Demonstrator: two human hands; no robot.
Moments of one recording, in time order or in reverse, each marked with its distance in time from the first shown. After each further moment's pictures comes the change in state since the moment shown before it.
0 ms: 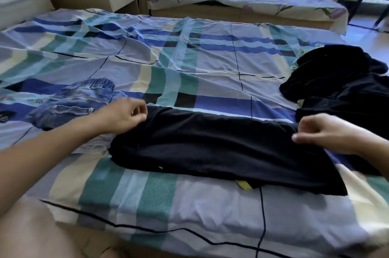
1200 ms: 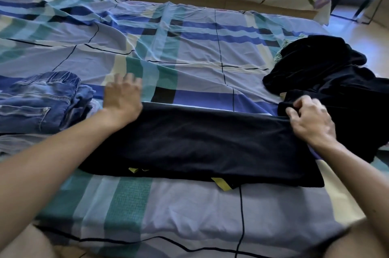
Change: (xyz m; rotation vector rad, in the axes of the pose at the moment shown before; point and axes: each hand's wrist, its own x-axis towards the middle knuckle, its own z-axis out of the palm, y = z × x) left_hand 0.076 0.047 0.047 0.535 0.307 -0.196; right_hand 0.043 0.031 0.033 -0.037 0.605 0.339
